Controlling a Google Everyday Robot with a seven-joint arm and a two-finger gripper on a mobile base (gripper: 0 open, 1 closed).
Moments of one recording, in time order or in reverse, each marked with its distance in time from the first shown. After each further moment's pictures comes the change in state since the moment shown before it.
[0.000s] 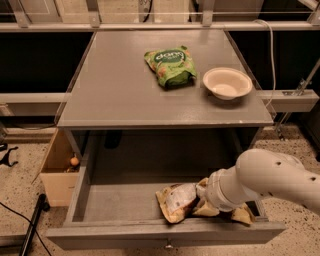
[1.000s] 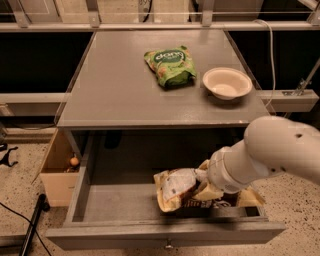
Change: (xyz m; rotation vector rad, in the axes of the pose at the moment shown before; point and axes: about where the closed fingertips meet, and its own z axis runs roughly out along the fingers) arm -0.043 -0.015 -0.070 0.008 -0.014 -0.055
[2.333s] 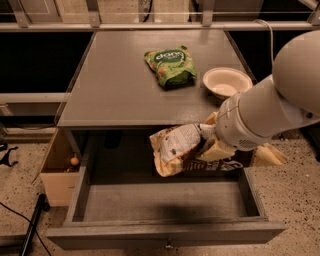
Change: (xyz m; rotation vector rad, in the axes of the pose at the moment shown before) arm -0.073 -0.040 -0.127 0.134 0.001 -0.094
